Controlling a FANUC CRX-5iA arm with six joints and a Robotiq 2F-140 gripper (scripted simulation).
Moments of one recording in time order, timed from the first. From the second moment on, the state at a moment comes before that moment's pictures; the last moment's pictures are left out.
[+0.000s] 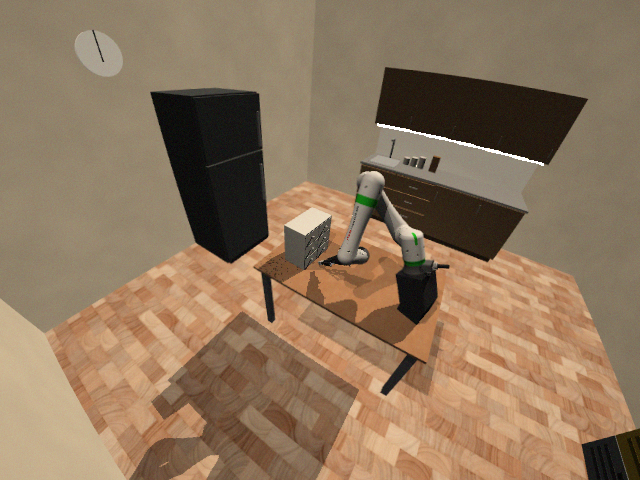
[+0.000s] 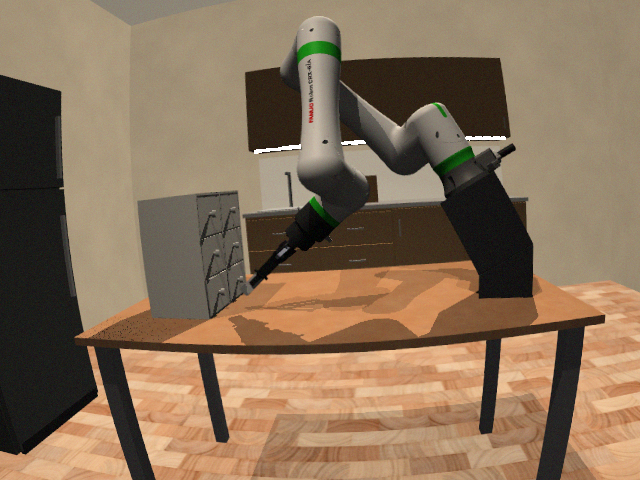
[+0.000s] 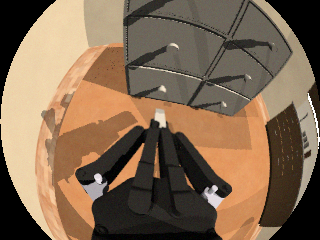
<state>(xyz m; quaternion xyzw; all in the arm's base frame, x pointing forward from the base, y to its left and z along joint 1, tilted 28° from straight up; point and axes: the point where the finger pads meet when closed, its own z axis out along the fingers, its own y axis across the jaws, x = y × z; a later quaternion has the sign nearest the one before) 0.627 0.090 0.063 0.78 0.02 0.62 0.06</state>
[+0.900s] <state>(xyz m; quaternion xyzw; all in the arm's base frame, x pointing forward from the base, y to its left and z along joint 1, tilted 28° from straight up) 0.541 0.101 0.116 0.78 0.03 0.62 0.05</state>
